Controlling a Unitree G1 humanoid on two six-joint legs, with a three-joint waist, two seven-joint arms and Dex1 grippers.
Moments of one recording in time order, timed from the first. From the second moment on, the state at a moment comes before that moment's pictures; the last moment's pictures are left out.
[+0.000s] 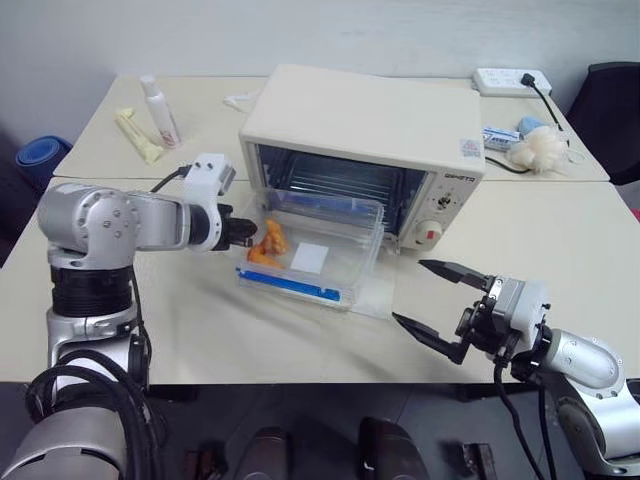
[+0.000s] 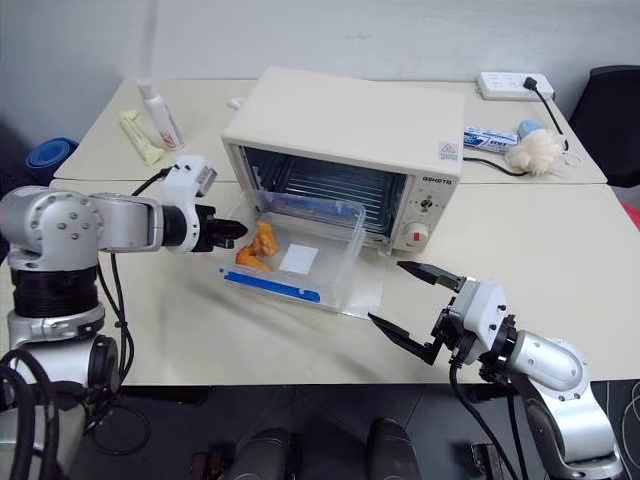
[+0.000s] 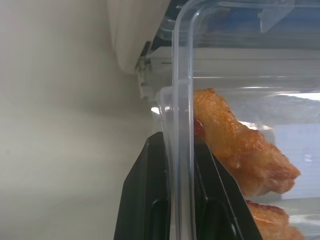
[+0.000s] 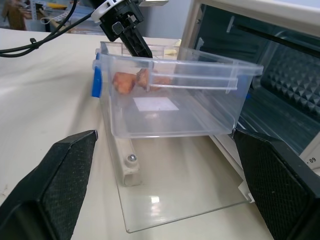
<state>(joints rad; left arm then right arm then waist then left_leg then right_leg) -0.95 0.58 0.09 0.00 -0.75 1.59 -0.03 0.11 -0.59 -0.14 -0.49 0.48 0.04 0.86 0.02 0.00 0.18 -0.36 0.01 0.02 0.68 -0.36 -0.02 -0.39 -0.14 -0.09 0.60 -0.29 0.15</state>
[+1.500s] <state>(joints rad) -0.52 0.88 0.19 -0.07 -0.63 0.94 -0.90 0.26 -0.73 -0.04 -0.59 0.49 0.24 0.89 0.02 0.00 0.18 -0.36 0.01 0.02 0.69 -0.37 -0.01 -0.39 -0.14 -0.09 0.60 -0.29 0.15</state>
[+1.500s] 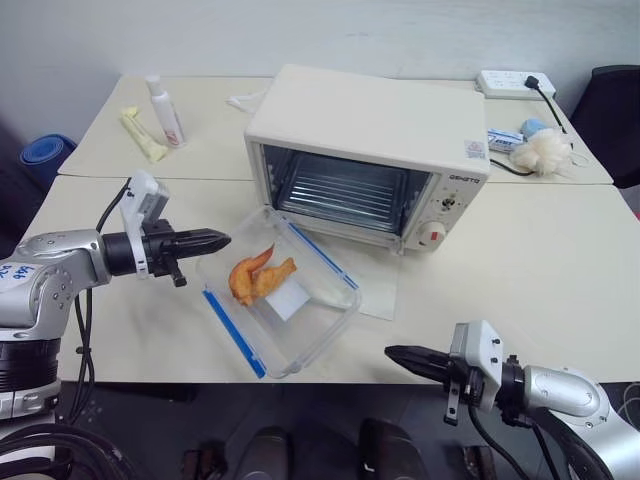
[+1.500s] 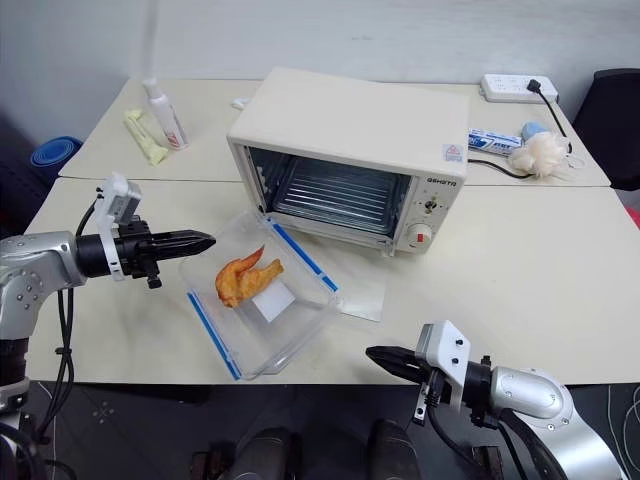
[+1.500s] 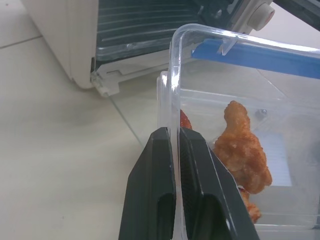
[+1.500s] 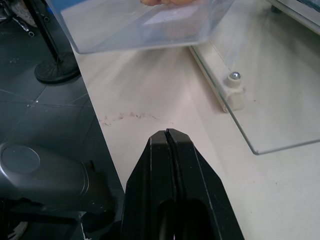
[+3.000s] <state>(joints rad) -0.75 0.90 0.25 -0.16 -0.73 1.38 -0.67 0.29 -0.68 -0.13 -0.61 0.60 0.18 0.93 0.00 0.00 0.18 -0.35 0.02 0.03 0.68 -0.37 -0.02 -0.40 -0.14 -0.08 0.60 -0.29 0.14</state>
